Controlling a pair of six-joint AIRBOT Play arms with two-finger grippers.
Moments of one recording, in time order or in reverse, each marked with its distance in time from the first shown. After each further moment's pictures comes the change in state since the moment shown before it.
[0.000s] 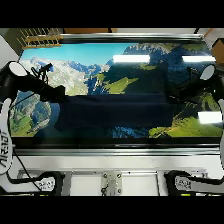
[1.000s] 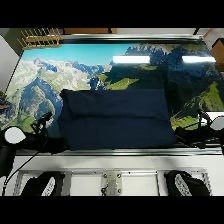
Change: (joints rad) left arm -0.003 0.866 -0.907 -0.012 -0.029 -0.100; right arm -0.198 0.618 -0.756 0.013 0.037 0.001
